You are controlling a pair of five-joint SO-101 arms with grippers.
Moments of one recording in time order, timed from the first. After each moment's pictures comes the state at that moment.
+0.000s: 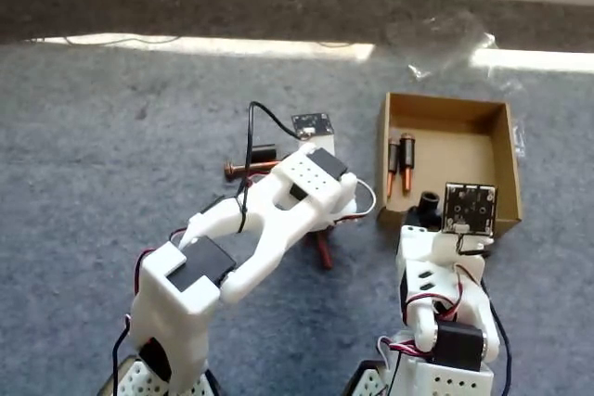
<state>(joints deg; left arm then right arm) 33.5 23.1 6.7 65.6 56.7 3.6 -100.4 81.6 57.9 6.9</state>
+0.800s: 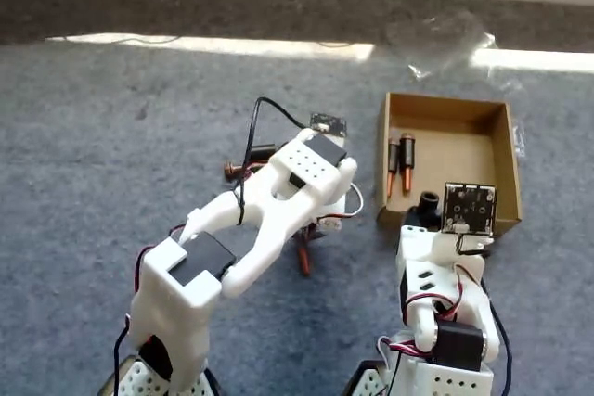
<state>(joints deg) 33.3 23.6 0.7 79.7 36.4 3.6 -100.4 81.6 57.9 6.9</state>
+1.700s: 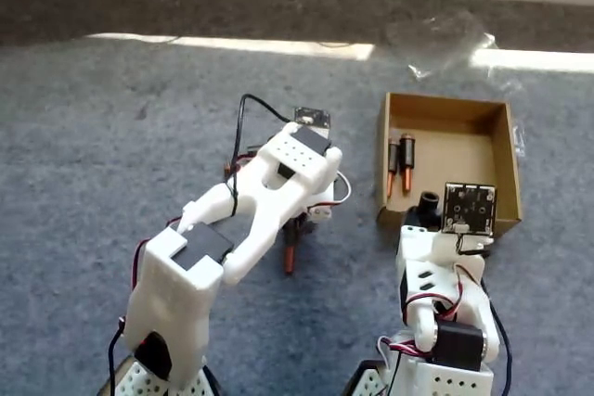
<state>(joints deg) 26.9 30.2 -1.9 75.6 35.8 3.6 -100.4 81.6 57.9 6.9</state>
